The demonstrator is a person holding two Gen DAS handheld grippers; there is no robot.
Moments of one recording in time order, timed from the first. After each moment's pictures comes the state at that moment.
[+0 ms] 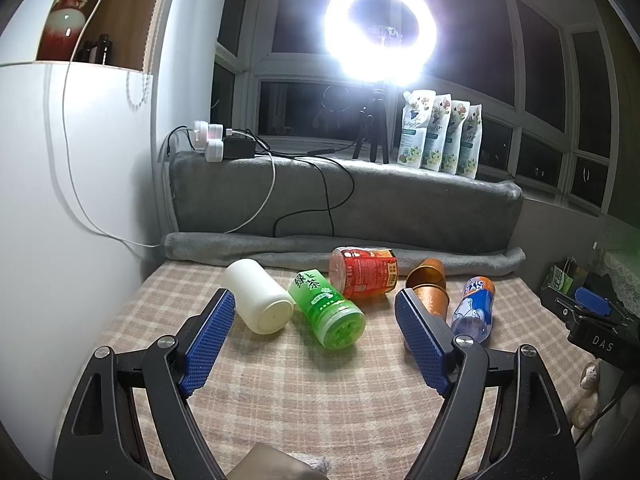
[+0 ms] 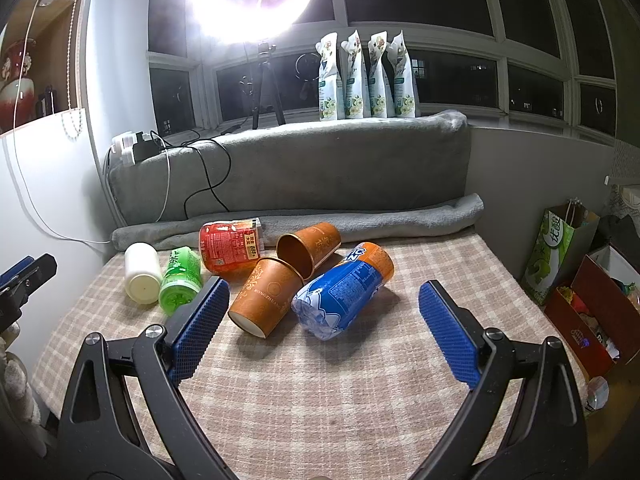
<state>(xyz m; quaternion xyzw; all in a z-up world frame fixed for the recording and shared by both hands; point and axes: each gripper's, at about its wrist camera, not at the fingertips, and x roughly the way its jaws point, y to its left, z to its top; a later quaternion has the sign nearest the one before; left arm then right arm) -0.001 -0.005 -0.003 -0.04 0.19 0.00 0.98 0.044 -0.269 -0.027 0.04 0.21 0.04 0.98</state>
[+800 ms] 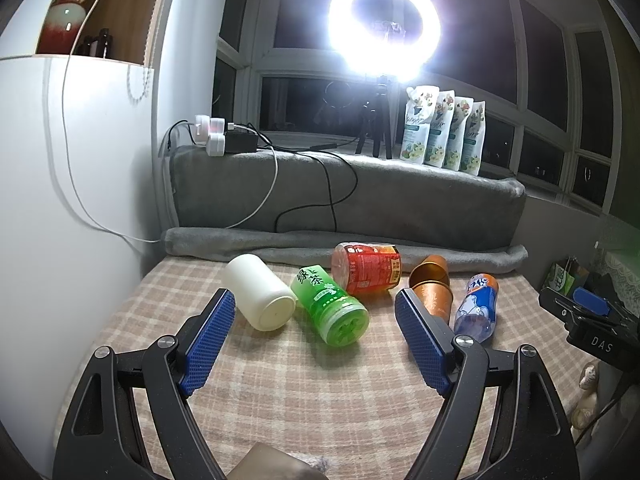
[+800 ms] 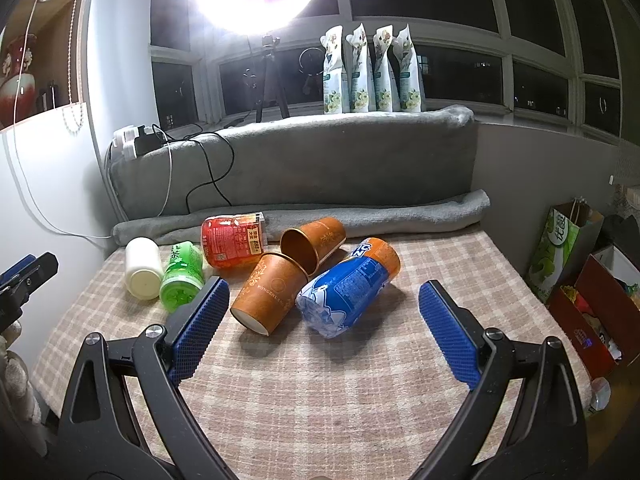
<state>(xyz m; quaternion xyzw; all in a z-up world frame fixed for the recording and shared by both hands) 0.004 -0.002 -0.009 -0.05 0.20 0.00 0.98 0.049 -0.264 -0.030 0.04 0.21 0.04 0.98</state>
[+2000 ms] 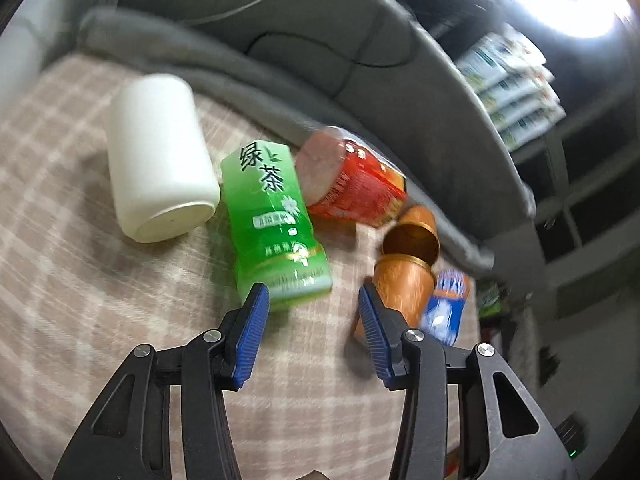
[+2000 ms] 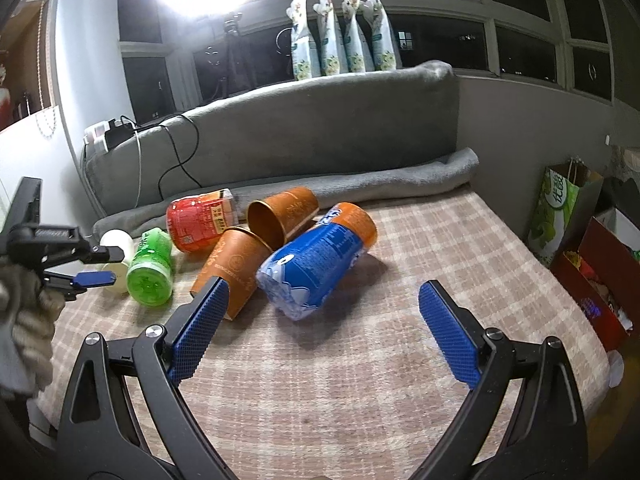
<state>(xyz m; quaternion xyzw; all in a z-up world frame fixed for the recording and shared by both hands) 0.167 0.028 -0.085 -0.32 0.47 -0.09 0.82 0.073 -0.294 -0.069 0.08 0.26 0.02 0.96</state>
